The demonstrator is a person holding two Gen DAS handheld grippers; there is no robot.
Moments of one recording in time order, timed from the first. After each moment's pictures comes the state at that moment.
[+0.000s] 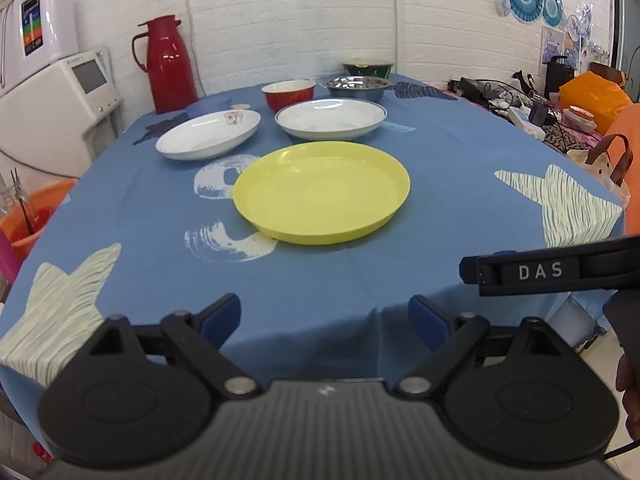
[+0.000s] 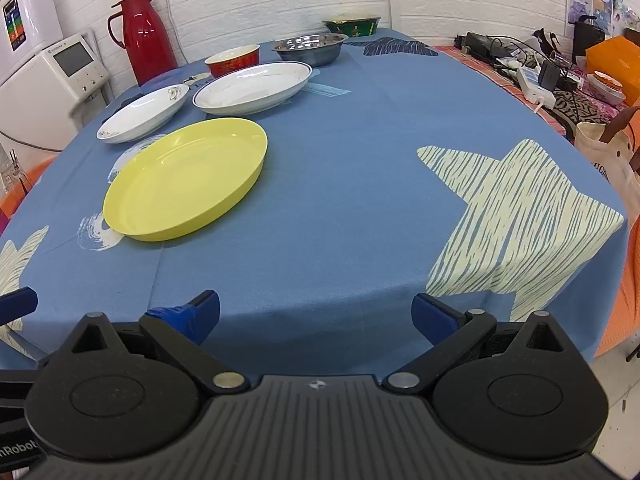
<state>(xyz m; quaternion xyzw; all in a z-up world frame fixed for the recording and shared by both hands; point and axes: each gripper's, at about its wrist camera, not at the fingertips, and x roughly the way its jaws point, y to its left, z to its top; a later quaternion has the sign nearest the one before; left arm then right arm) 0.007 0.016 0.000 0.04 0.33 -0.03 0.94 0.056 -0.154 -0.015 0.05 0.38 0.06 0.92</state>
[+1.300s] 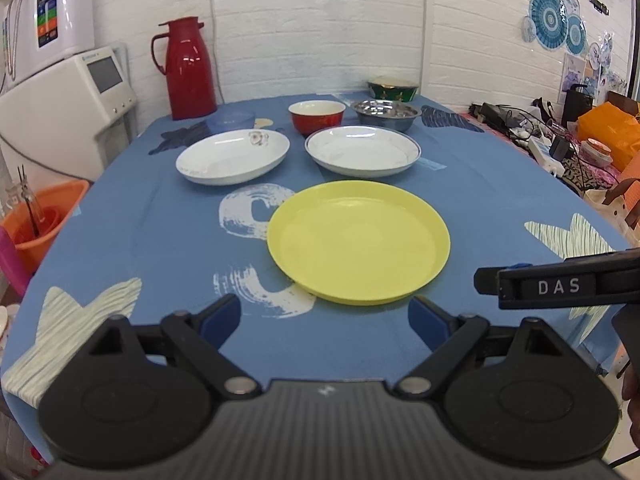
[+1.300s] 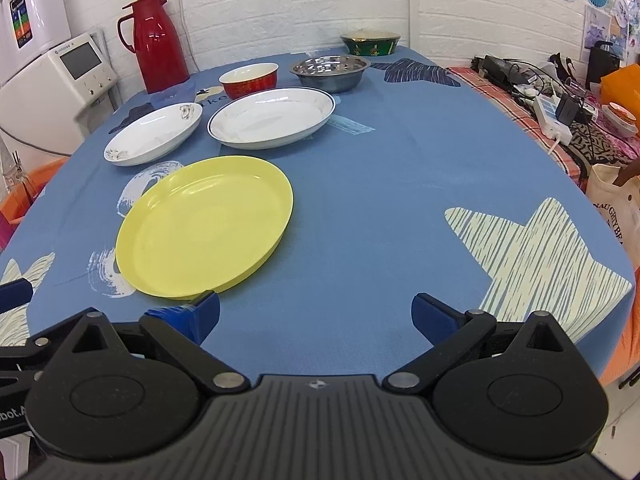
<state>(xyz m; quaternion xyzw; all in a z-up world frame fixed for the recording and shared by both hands) 0.045 0.047 0.032 0.01 0.32 -0.02 0.95 0.093 -0.133 0.016 0.03 0.38 0.07 0.92</state>
